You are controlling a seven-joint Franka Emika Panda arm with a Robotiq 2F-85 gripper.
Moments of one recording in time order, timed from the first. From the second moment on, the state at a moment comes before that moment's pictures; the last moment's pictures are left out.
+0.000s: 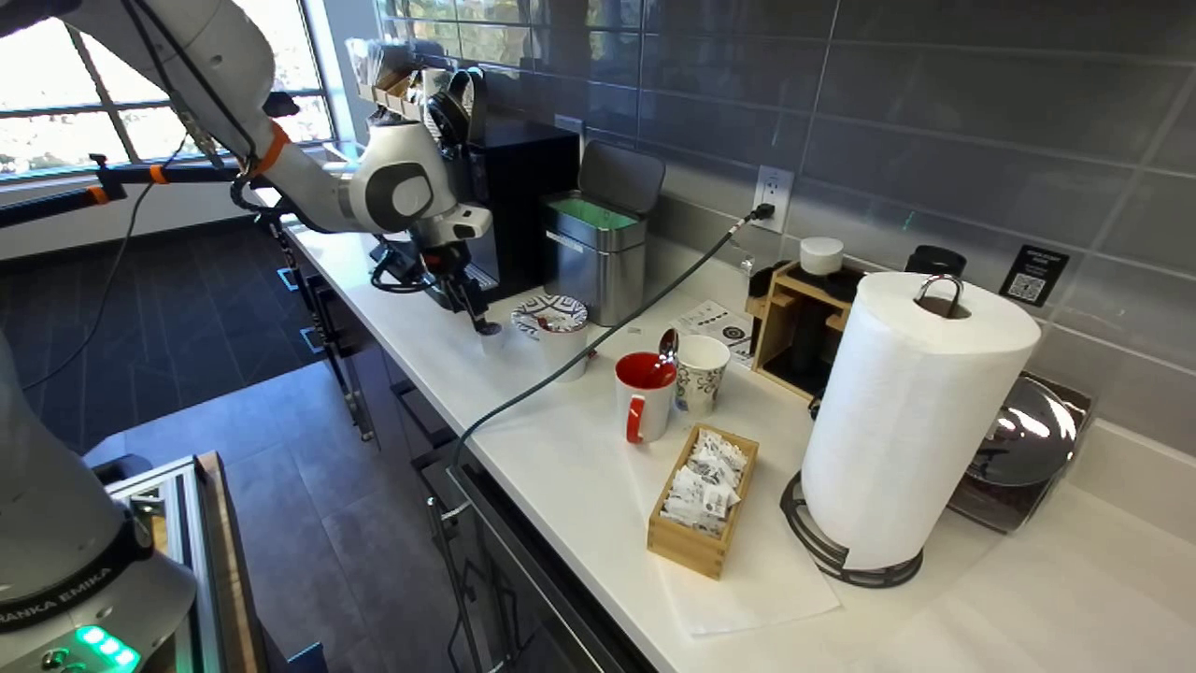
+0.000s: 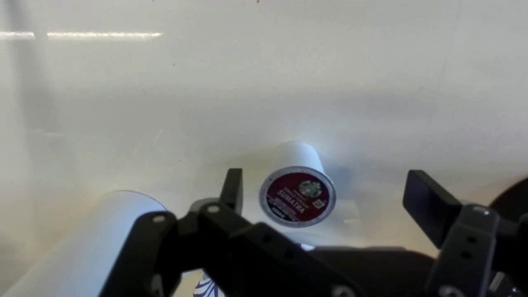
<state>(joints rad) 0.18 0.14 0.15 -2.32 -0.27 2.60 0.51</state>
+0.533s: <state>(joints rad) 0.19 0.14 0.13 -2.31 -0.28 2.60 0.52</state>
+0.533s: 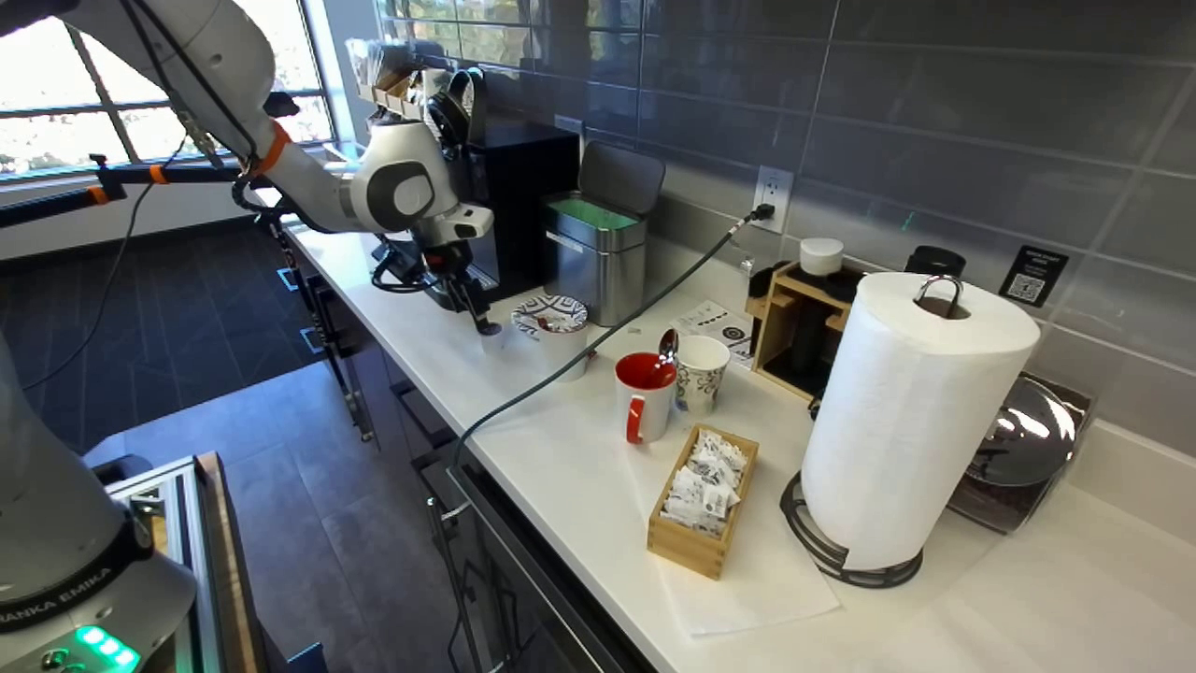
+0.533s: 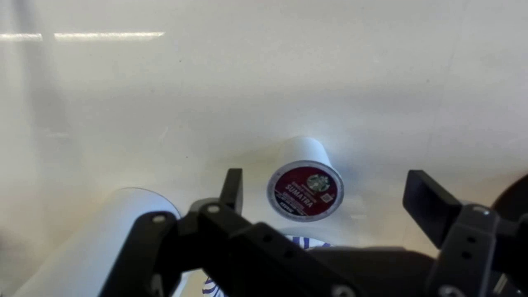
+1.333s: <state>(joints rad) 0.21 0.18 0.09 -2.27 -0.31 2.60 0.61</state>
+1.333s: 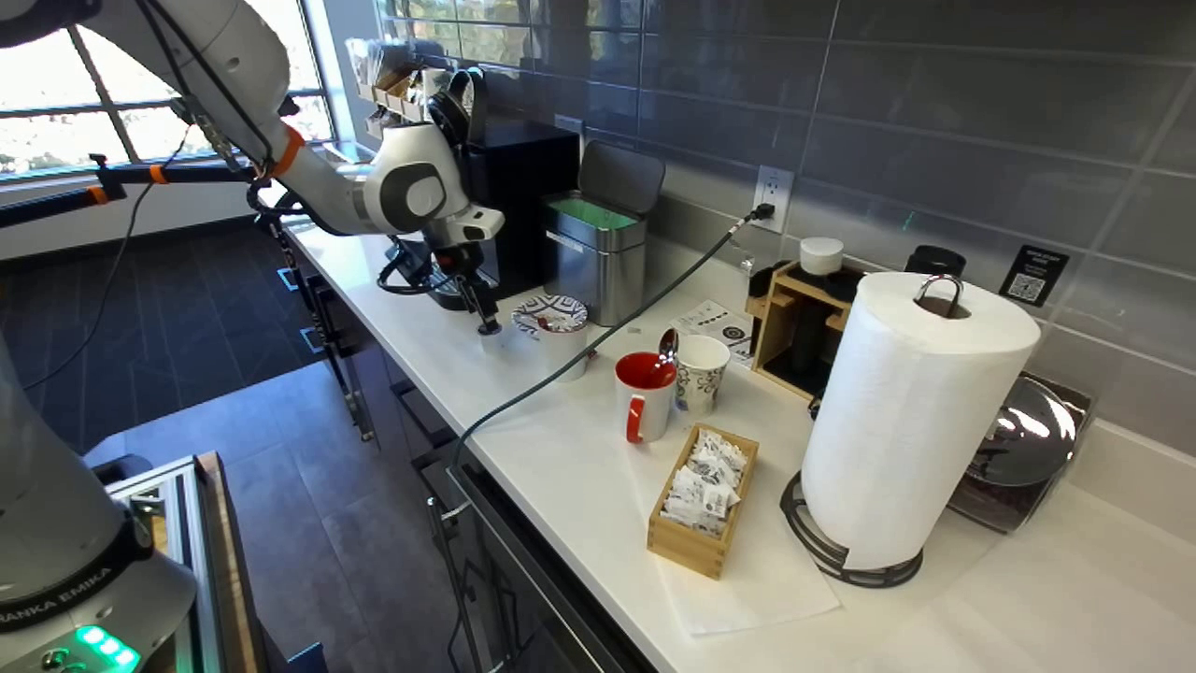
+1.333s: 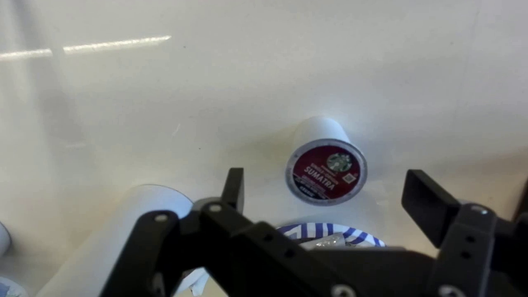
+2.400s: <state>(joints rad) 0.26 0.25 0.05 -2.21 -0.34 2.59 0.65</state>
